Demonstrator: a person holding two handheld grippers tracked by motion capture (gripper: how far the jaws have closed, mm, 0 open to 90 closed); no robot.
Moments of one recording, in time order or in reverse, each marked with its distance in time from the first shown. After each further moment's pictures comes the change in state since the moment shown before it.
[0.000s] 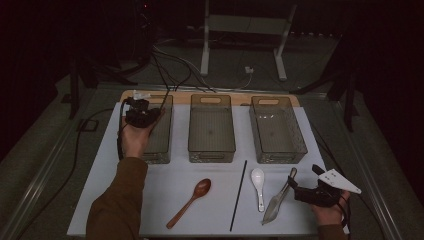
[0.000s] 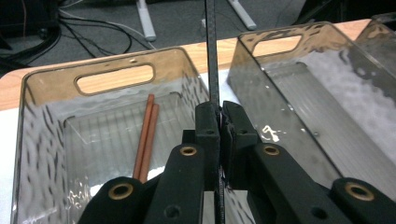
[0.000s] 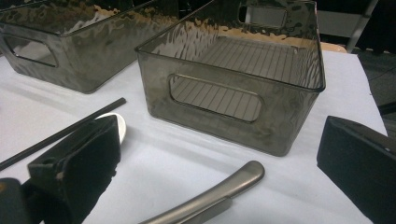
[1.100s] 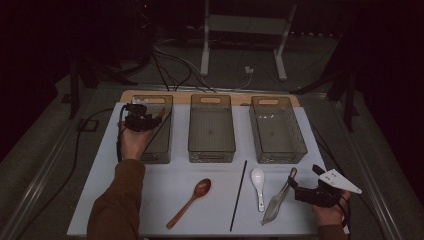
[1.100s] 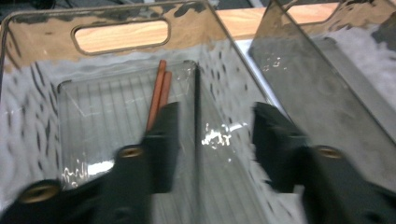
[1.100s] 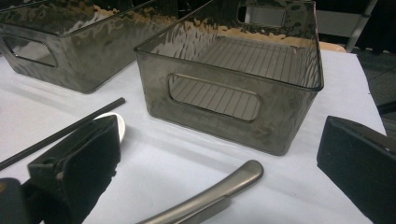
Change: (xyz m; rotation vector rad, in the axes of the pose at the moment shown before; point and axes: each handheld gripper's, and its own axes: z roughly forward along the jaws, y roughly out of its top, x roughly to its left) left arm 0.020 -0.021 0.022 0.045 -0.008 -0.051; right arm -0.001 0.000 0.000 -0.001 -0.001 0.003
